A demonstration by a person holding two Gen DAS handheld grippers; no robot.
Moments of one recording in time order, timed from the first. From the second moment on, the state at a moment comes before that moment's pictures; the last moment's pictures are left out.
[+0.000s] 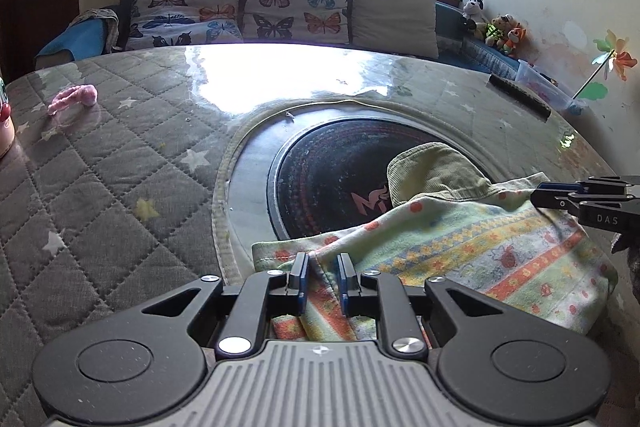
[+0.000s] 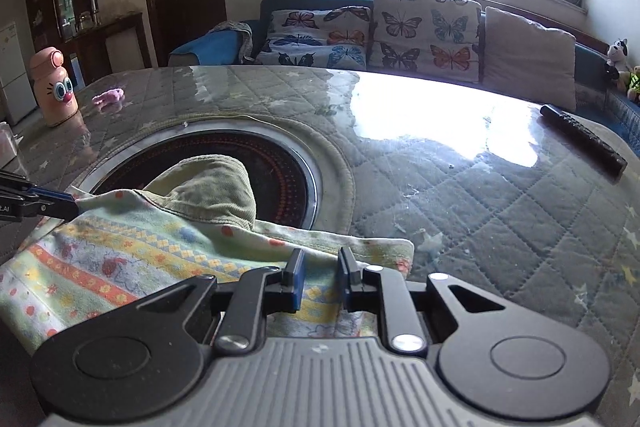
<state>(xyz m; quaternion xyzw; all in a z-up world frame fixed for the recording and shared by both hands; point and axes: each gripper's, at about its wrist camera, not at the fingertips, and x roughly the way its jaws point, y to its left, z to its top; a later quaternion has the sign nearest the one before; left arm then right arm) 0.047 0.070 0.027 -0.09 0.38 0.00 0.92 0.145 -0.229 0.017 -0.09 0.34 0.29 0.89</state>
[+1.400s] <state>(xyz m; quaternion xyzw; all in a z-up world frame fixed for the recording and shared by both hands) -0.031 0.051 0.052 -0.08 0.35 0.05 0.93 0.002 -0.184 0.044 -0.15 0.27 0.39 0.87</state>
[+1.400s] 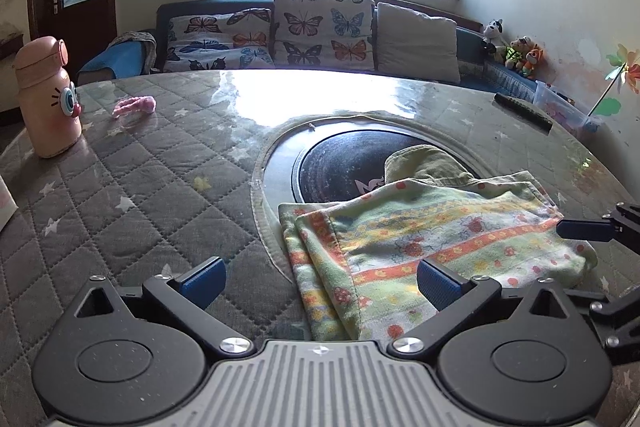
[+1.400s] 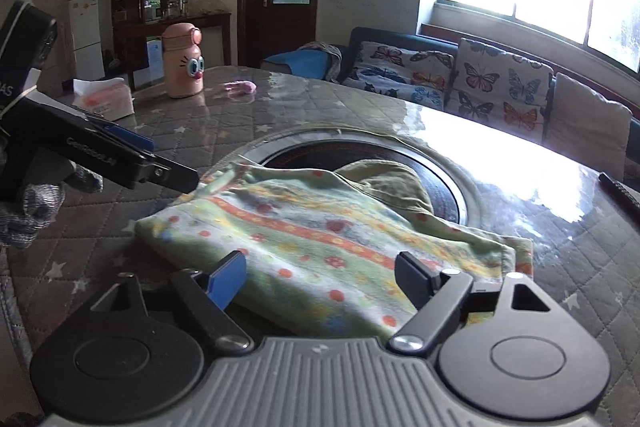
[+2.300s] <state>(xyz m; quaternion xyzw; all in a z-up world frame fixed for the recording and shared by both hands) -0.027 0.086 0.051 -0.15 0.35 0.09 0.92 -0.045 -0.094 0.036 -0.30 0.21 0.48 0.80</state>
